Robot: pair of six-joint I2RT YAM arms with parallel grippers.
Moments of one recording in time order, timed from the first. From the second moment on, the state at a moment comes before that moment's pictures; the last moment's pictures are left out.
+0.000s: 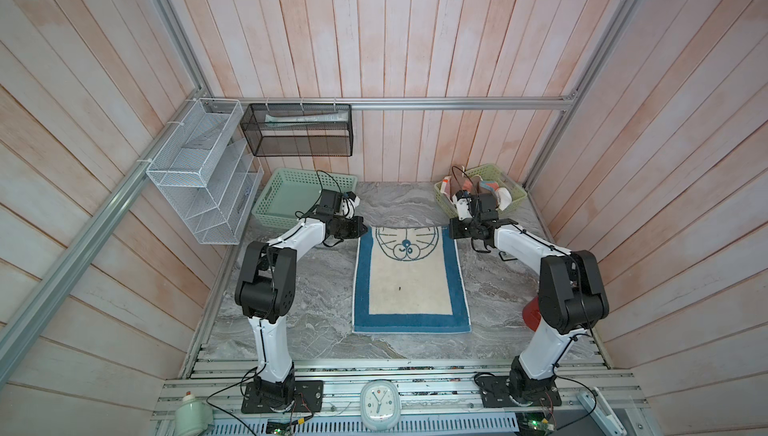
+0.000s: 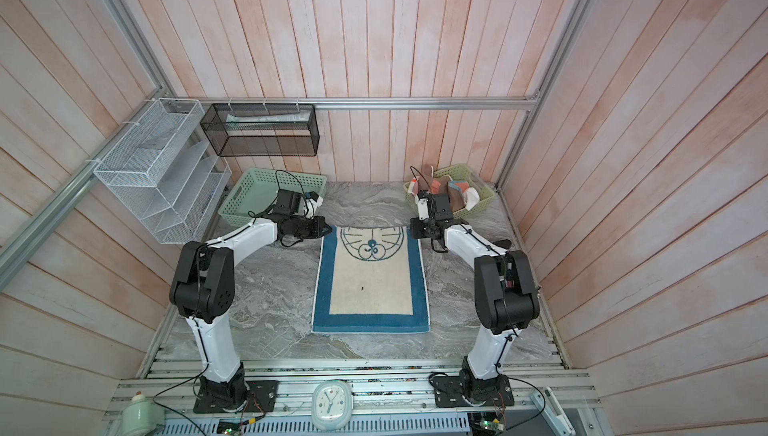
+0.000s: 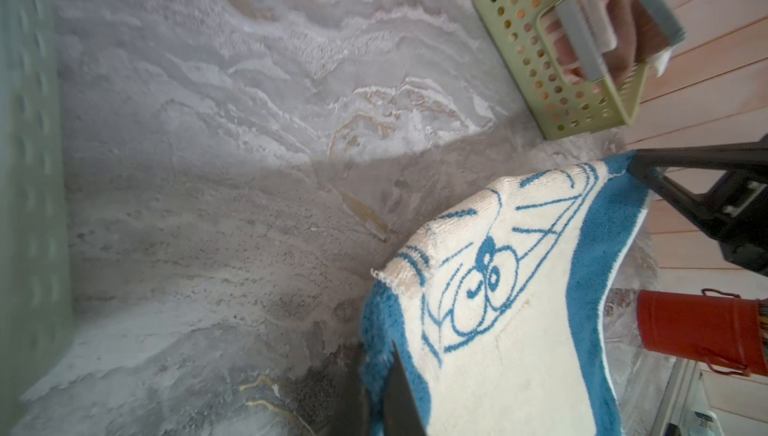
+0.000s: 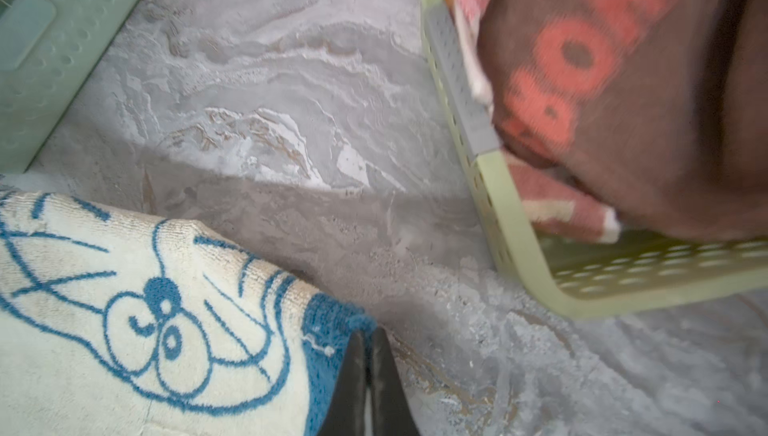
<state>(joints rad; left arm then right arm) -0.25 1.95 1.42 -0.33 0.53 -0.22 0.23 1.79 1.23 -0.23 -0.16 0.07</state>
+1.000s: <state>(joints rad) -0.32 1.16 0.49 0.00 0.51 -0.30 0.23 1.11 0.61 -0.30 -0.31 0.34</state>
